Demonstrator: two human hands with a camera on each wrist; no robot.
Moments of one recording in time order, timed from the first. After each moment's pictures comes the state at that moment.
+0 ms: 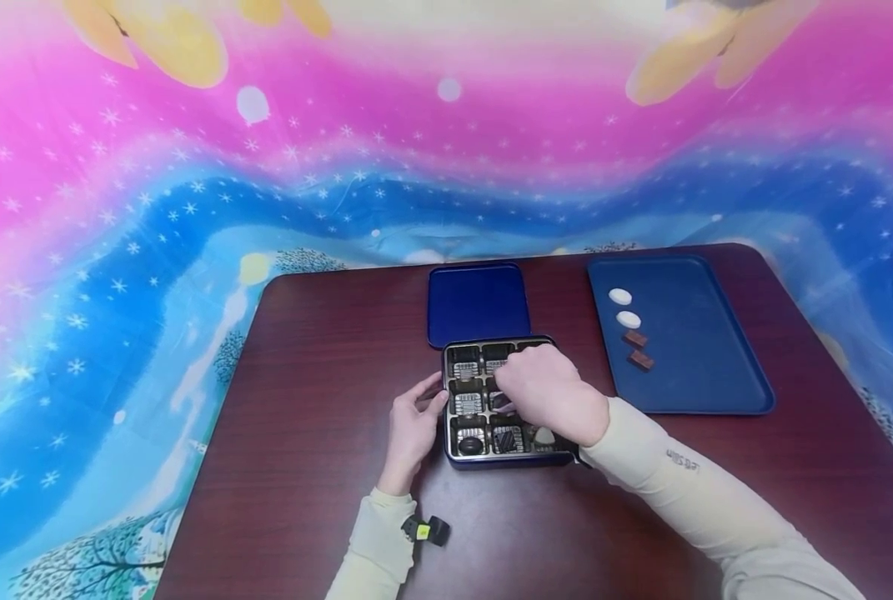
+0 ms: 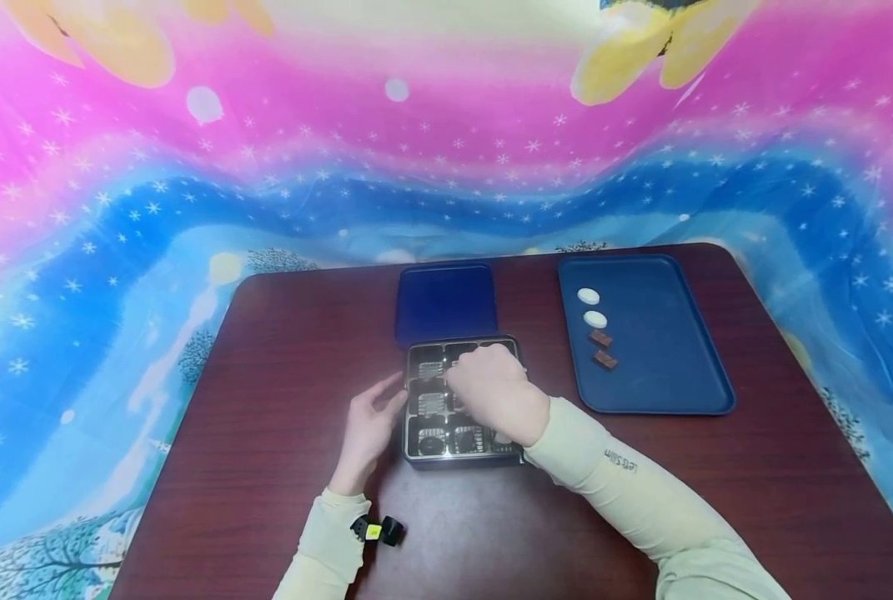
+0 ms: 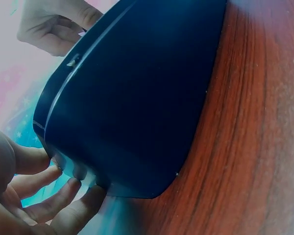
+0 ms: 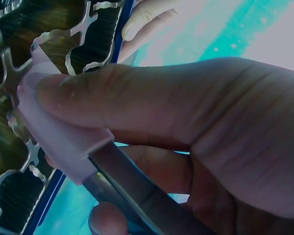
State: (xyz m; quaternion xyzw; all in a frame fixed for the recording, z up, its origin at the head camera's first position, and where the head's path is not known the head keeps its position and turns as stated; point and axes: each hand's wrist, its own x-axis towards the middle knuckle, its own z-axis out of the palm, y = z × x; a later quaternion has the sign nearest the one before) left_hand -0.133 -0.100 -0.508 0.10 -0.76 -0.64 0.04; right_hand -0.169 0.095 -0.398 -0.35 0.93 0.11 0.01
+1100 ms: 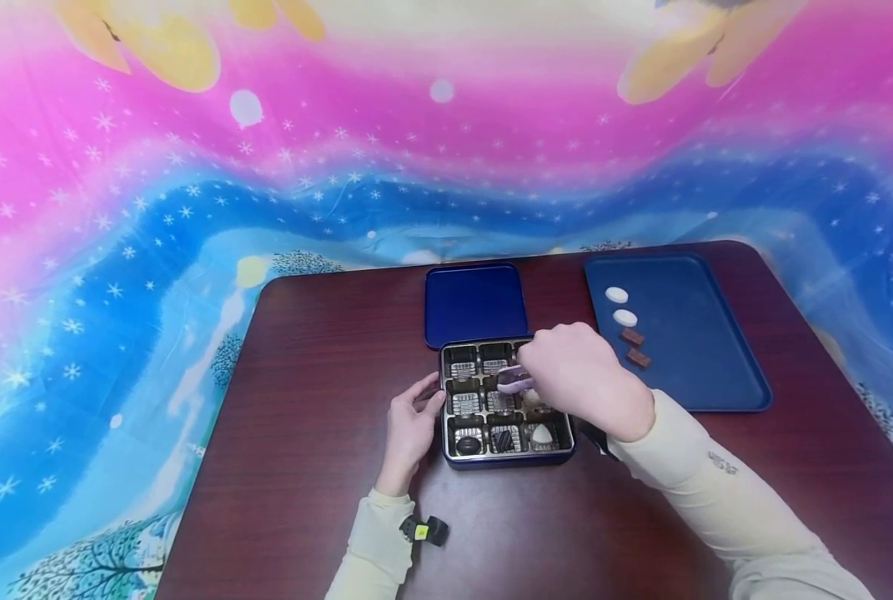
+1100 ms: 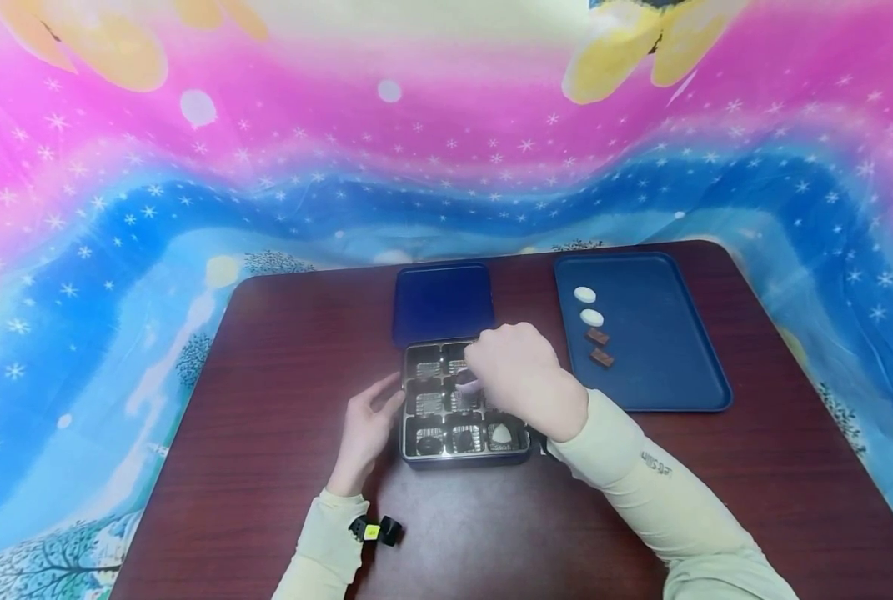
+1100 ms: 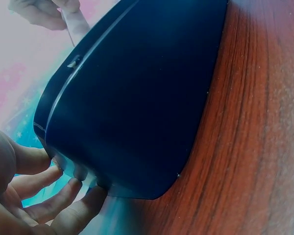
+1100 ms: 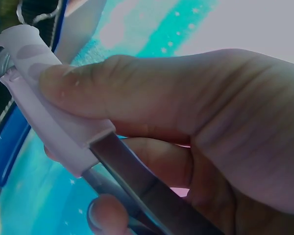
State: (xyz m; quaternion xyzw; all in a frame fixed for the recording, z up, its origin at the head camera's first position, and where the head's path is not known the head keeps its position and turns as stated) left_hand -0.134 -0.097 -0.511 0.10 -0.76 -0.64 0.04; right_hand -0.166 0.129 -0.350 -0.31 0.95 0.06 0.02
